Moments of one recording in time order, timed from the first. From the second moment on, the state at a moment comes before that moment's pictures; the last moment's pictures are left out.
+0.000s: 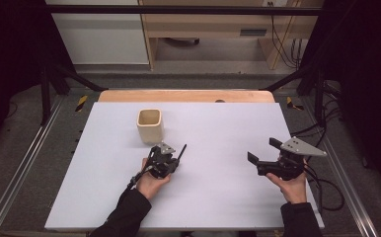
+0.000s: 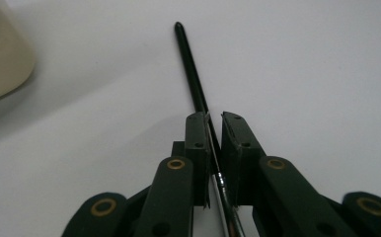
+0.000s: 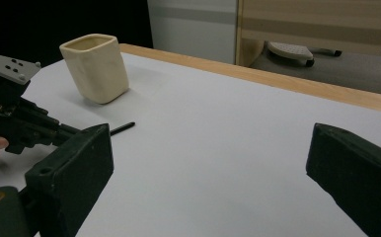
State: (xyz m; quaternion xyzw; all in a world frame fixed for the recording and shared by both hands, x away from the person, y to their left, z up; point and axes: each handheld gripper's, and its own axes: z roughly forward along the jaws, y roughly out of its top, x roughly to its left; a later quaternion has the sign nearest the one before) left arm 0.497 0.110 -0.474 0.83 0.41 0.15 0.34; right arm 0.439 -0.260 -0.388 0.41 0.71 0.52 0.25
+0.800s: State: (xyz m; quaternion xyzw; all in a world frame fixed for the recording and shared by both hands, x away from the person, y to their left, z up) left arm 0.493 0.112 -0.445 0.84 0.38 0.13 0.36; right arm 0.438 -0.264 -0.386 0.41 0.70 0.52 0.25
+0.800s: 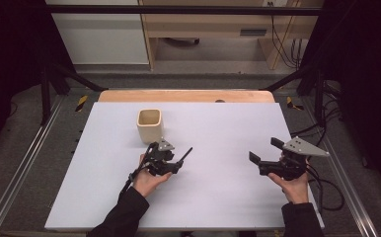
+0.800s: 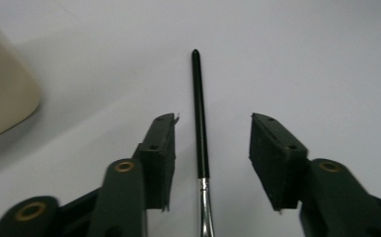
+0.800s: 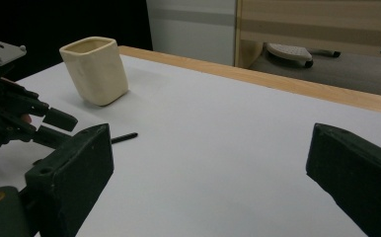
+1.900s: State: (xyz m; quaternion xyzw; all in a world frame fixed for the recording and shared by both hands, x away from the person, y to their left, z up) left arm 0.527 0.088 -0.431 0.90 0.34 0.11 0.25; right arm 0.439 -0.262 -0.387 0.41 0.71 0.52 0.24
